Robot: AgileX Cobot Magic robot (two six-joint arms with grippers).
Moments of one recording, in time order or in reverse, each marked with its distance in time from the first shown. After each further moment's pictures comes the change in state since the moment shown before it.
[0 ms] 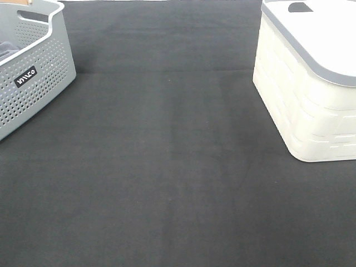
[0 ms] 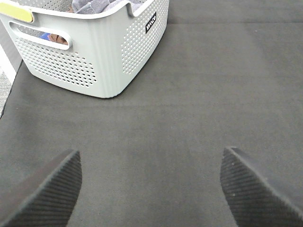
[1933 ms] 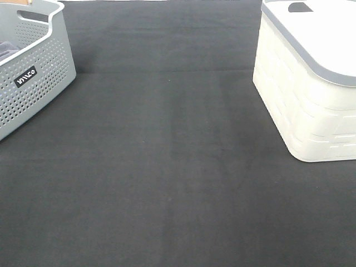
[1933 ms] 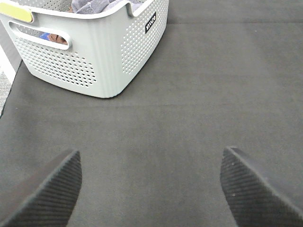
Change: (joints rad) left arm 0.000 0.000 0.000 -0.001 0.000 0.000; right arm 0.000 0.000 0.000 0.000 0.000 0.000
